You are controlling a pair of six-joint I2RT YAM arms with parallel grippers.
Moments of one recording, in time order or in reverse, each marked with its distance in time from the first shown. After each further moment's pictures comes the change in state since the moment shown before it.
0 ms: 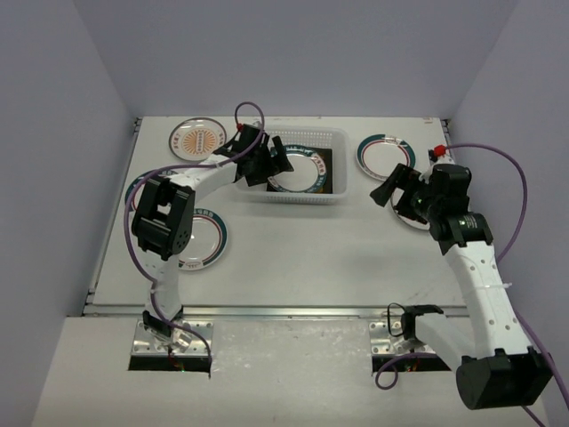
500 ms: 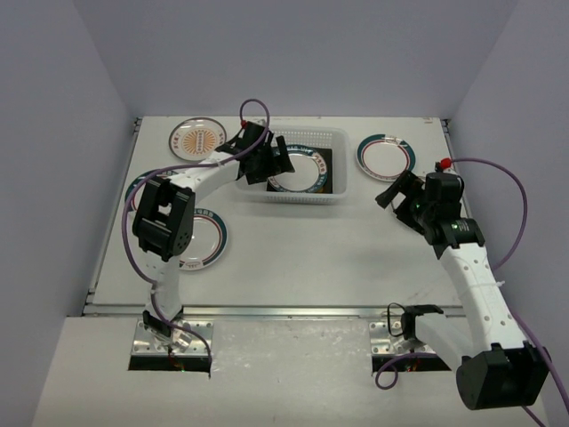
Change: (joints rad) left arm -0.028 -0.004 0.051 -0.086 -0.037 0.055; right arm 0.000 -0.002 -0.107 0.047 0.151 0.164
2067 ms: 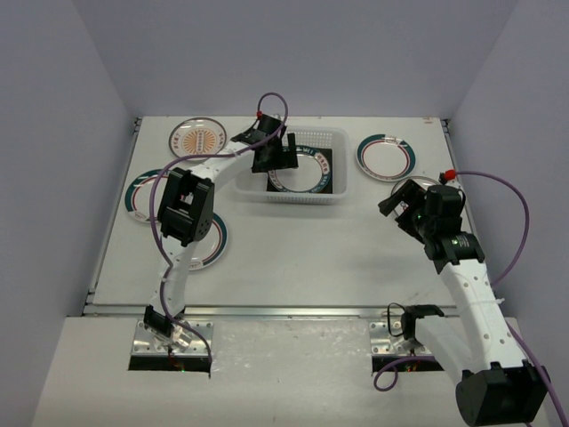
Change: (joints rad) left arm -0.012 0.247 0.322 -0.125 -0.104 0.168; right arm 0.000 -0.109 -0.102 0.036 0.041 0.027
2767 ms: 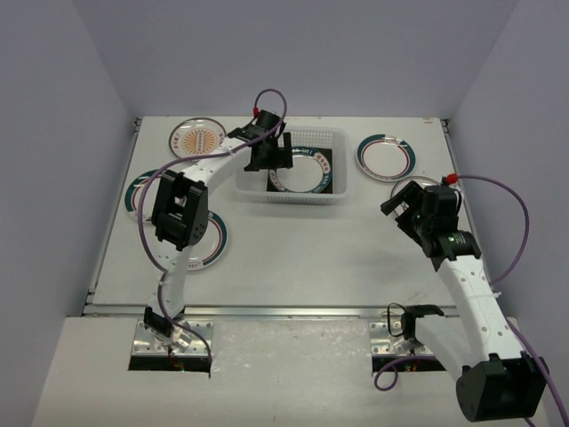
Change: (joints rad) left arm -0.004 -0.057 0.009 -0.136 -0.089 0.036; right arm 0.000 0.030 -0.018 0.008 0.044 0.064
